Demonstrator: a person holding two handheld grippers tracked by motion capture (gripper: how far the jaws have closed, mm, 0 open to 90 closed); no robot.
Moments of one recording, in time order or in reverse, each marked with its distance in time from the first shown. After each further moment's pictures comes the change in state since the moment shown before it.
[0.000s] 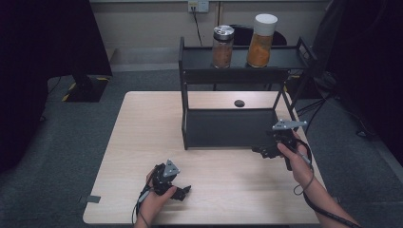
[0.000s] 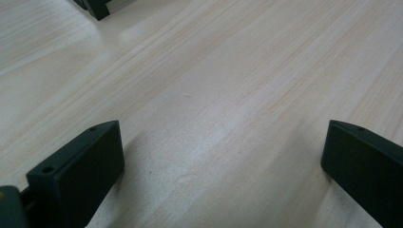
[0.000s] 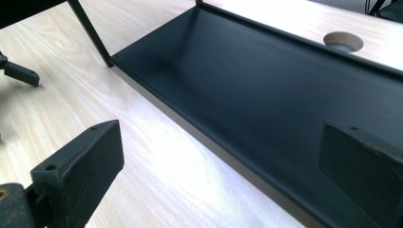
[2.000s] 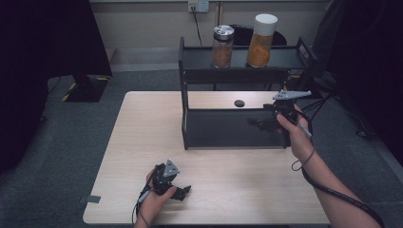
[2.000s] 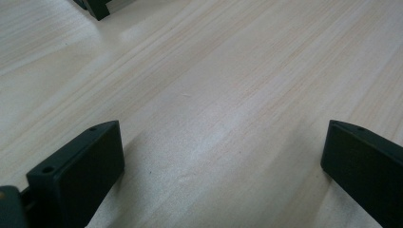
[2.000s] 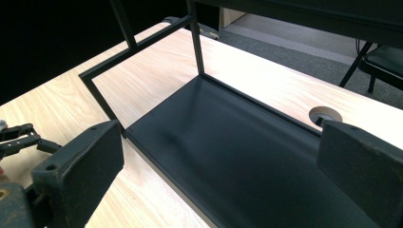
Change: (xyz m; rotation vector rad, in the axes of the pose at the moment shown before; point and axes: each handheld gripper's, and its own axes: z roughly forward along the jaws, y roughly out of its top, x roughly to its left) left arm 0.000 0.000 0.000 0.000 0.000 0.000; right arm 0.000 0.080 -0.017 -0.083 0.007 0.012
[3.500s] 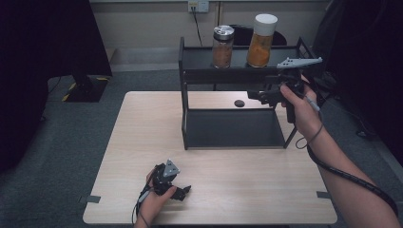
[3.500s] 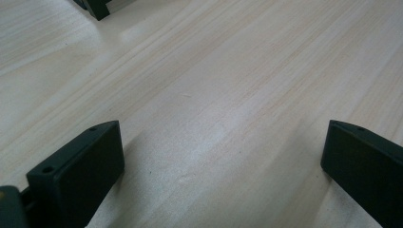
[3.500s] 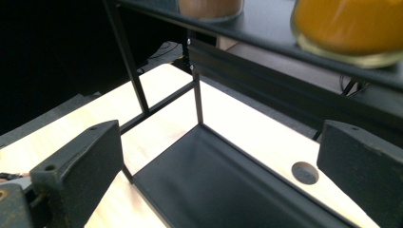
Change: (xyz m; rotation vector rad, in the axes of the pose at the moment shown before) left arm 0.000 0.000 0.000 0.000 0.000 0.001; right arm 0.016 0.077 -0.031 -0.067 -0.015 -0.046
